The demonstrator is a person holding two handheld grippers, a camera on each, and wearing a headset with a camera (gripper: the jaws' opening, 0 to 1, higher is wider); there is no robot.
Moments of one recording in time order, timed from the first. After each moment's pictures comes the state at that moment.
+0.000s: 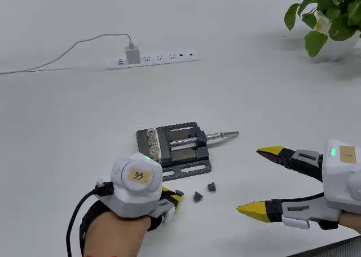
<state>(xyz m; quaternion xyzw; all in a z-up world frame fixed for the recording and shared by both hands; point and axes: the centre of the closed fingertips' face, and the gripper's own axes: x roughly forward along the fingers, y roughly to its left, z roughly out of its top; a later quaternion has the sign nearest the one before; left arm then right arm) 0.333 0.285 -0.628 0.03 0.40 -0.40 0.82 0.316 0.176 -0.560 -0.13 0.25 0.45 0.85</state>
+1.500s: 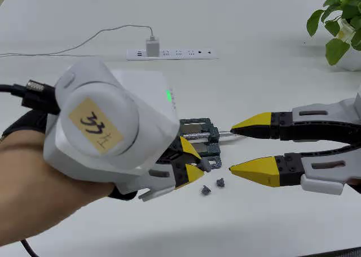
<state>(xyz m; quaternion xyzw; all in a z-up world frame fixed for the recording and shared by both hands) 0.283 0.278 -0.441 0.25 0.23 -0.60 0.72 0.283 0.268 -0.415 -0.12 0.17 0.62 0.75</state>
